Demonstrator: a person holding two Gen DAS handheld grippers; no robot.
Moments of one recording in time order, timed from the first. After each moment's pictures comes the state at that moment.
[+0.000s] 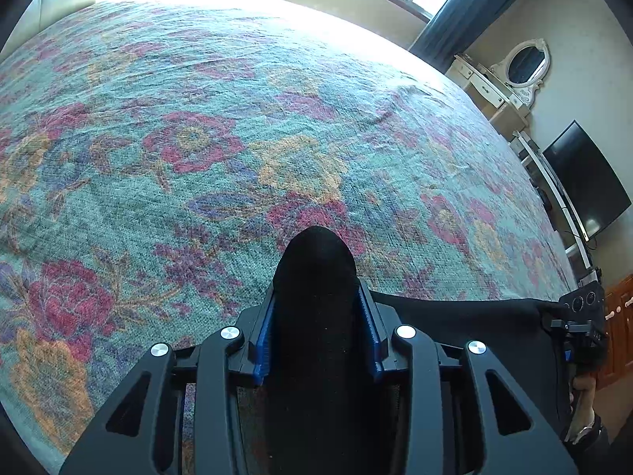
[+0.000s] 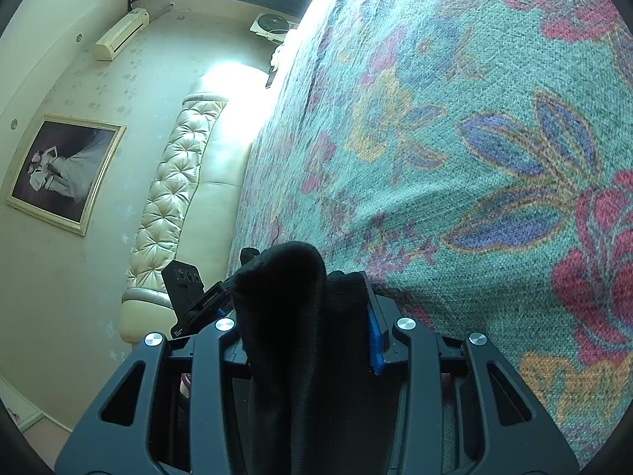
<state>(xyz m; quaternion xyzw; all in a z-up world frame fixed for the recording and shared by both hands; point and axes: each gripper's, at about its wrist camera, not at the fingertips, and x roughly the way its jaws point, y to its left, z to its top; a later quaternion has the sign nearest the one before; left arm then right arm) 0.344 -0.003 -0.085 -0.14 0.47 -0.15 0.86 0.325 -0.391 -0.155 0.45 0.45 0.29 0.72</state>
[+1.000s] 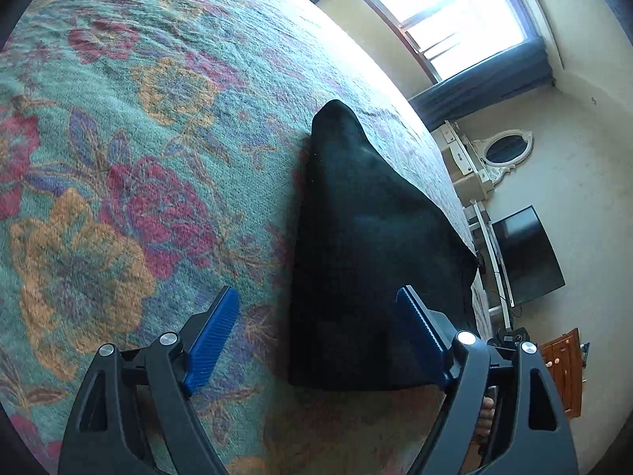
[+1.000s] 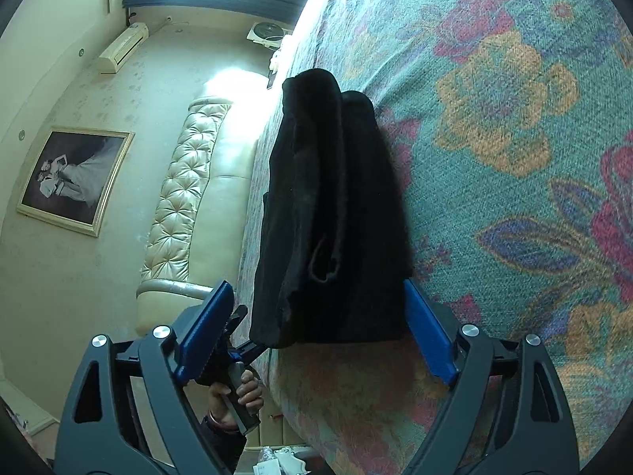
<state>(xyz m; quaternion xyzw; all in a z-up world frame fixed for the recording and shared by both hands) 0.138 0.054 -0.093 -0.35 0.43 -0.17 0.81 0.166 -0.391 -0.132 0.48 0.44 0.27 0.71</state>
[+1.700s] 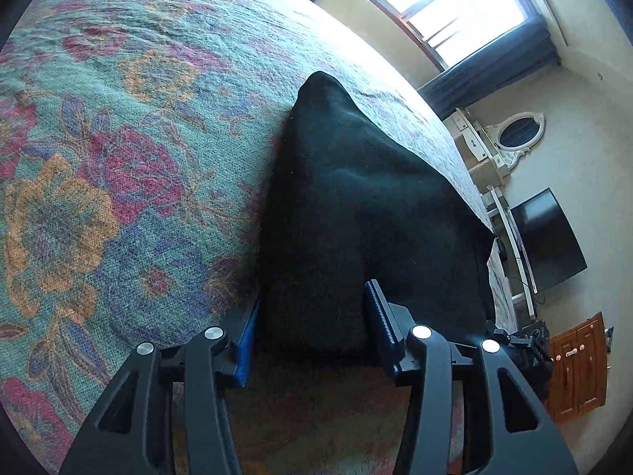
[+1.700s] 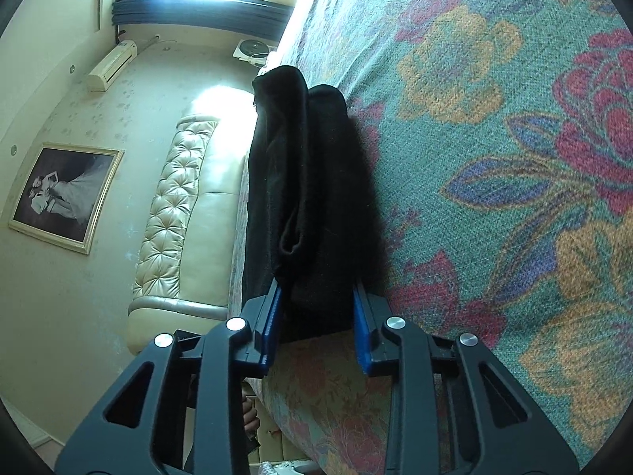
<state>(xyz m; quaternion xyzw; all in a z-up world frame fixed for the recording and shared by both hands) 0.134 0.020 -0.090 -0.30 0.44 -0.14 0.83 0.142 -0.380 -0.146 0.50 0.43 0.23 0.72</state>
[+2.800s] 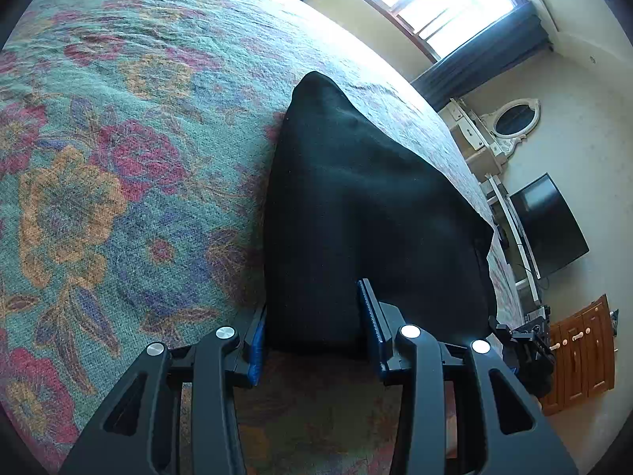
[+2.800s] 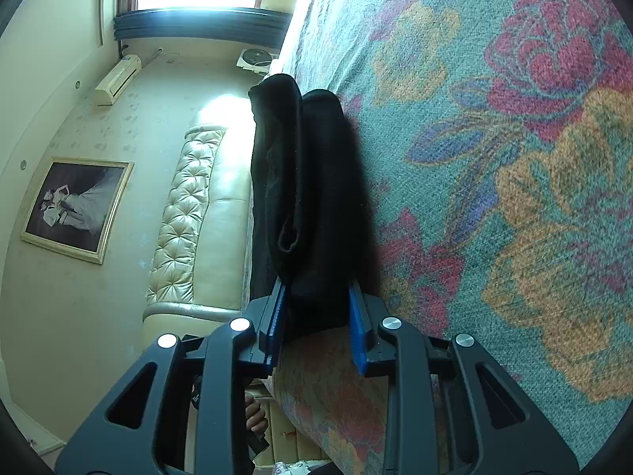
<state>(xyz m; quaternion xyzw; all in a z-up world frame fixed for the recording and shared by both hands) 0.139 0.028 -0.090 -0.28 0.44 -0.15 0.84 0.126 -0.388 -0.155 0.53 0.41 0.24 0.70</state>
